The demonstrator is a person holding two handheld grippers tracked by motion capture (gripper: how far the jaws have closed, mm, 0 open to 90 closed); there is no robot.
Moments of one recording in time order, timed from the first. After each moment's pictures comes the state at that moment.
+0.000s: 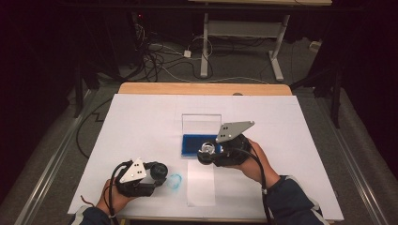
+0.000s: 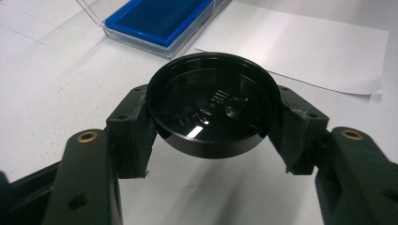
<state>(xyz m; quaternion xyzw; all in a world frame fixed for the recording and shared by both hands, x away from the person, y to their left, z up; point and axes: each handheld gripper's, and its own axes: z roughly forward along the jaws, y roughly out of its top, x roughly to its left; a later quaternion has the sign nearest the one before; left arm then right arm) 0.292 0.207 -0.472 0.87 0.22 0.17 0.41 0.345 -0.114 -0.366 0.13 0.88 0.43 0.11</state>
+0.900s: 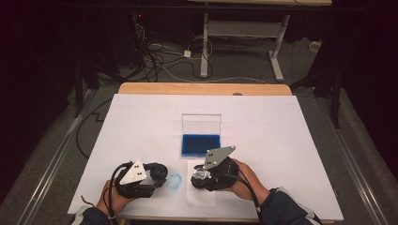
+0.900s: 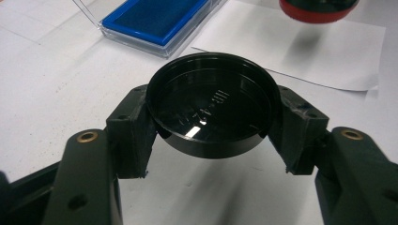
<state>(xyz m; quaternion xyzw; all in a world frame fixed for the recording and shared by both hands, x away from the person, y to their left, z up) 0.288 0.206 -0.472 0.87 0.21 0.17 0.41 0.317 -0.092 -0.420 0.09 0.92 0.38 0.07</state>
